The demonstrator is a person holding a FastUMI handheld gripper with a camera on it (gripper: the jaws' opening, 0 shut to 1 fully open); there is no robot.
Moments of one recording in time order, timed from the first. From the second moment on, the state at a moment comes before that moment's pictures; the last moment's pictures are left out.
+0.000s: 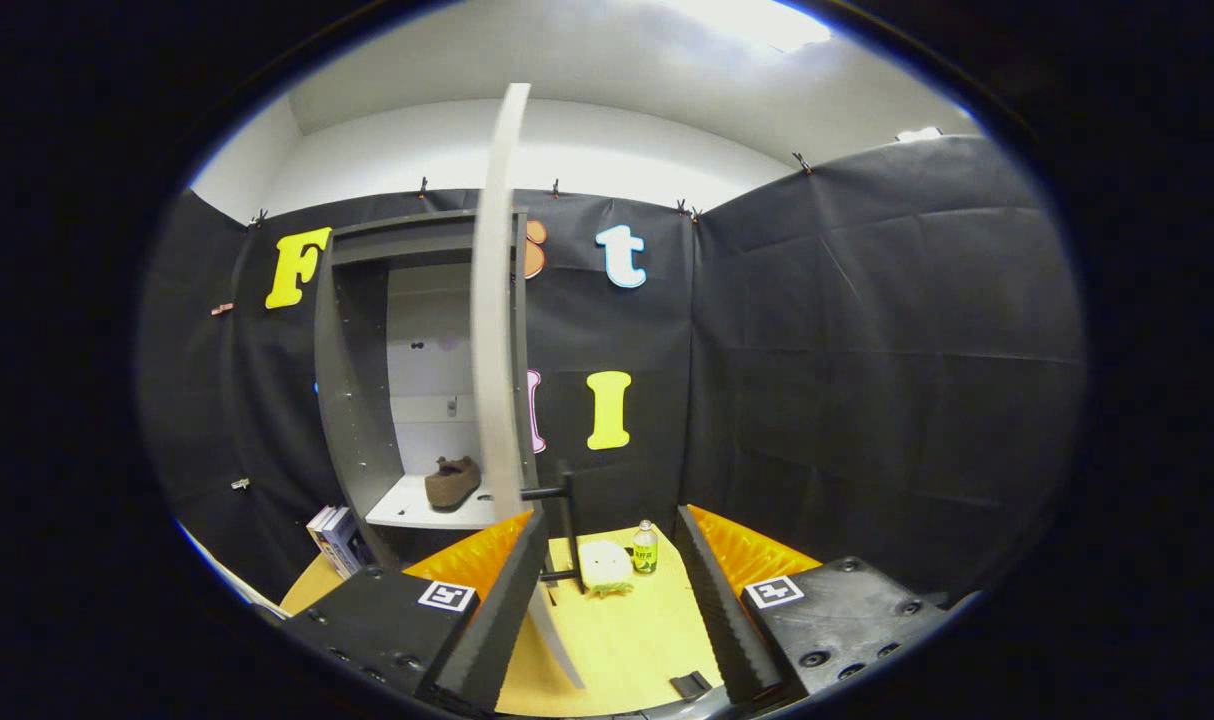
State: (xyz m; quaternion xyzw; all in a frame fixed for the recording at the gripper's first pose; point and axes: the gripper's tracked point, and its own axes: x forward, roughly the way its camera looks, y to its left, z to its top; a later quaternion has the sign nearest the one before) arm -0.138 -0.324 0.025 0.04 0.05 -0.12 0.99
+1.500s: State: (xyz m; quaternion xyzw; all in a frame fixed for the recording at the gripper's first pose) arm -0.073 -0.254 -0.007 0.07 0.09 0.01 0.99
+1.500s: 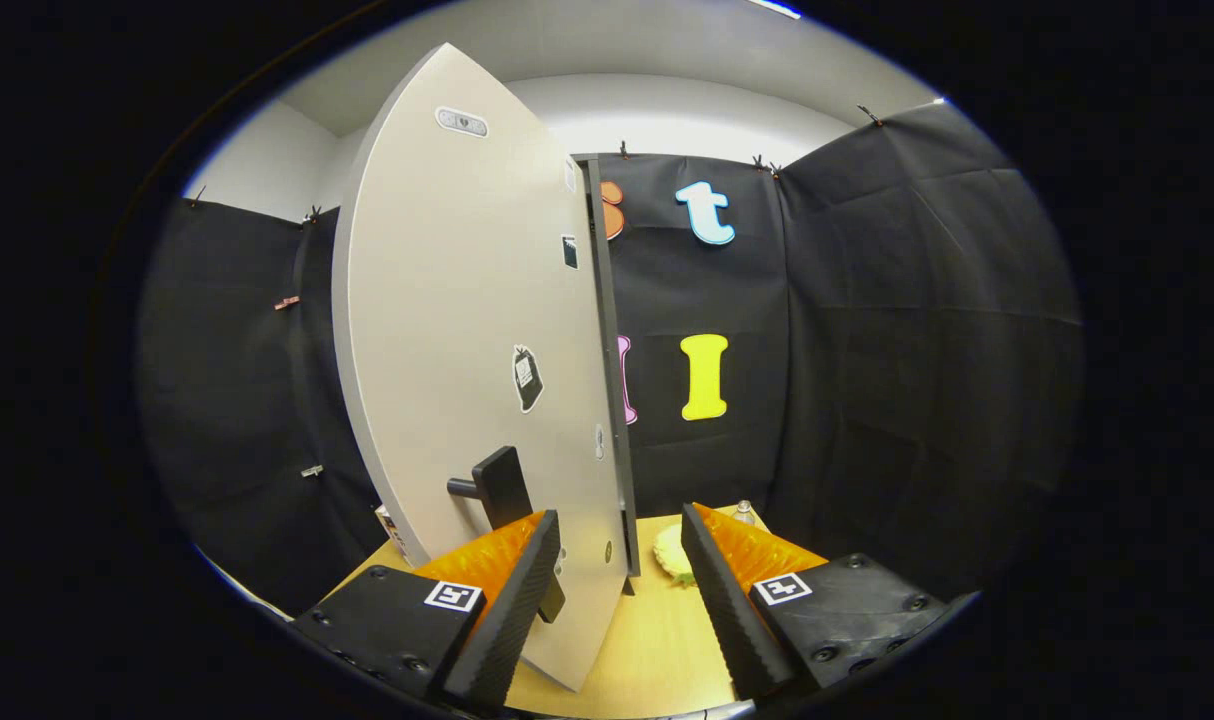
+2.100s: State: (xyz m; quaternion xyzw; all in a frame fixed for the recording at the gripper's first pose) arm -0.046 -0.131 -0.012 0.08 0.09 0.01 0.99
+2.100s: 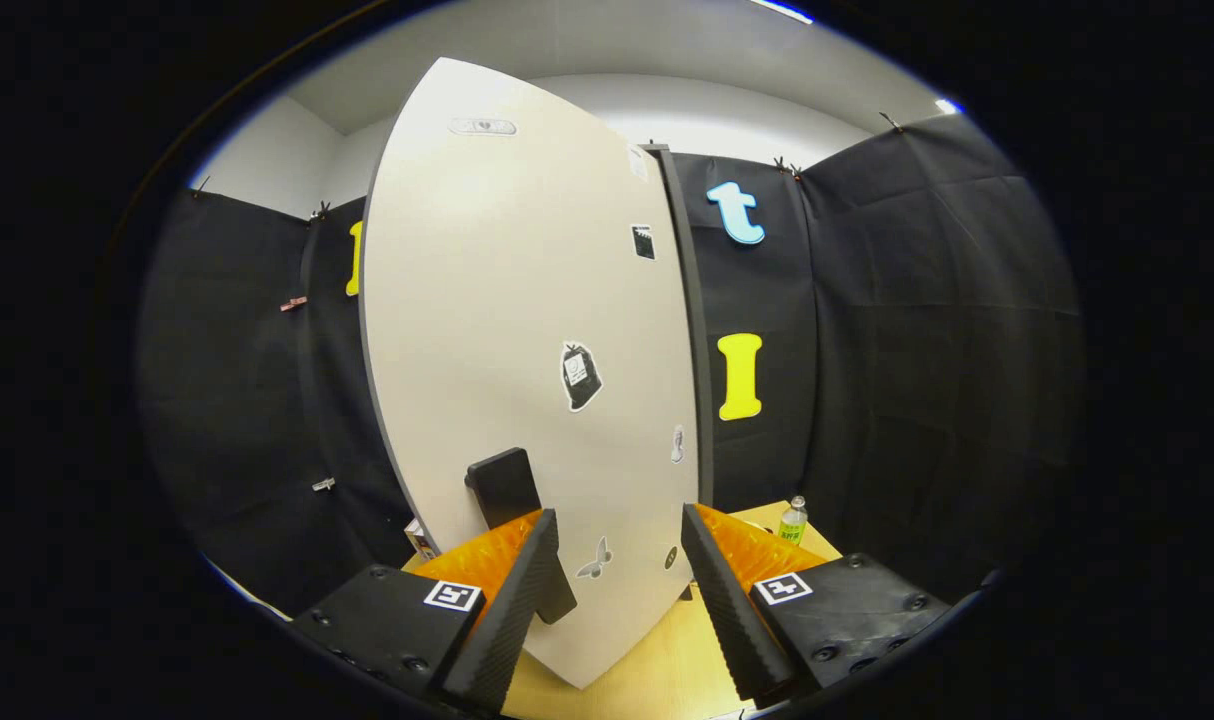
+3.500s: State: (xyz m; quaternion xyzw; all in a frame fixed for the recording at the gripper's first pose) arm -0.037 -0.079 -0.007 0.05 0.08 0.01 1.00
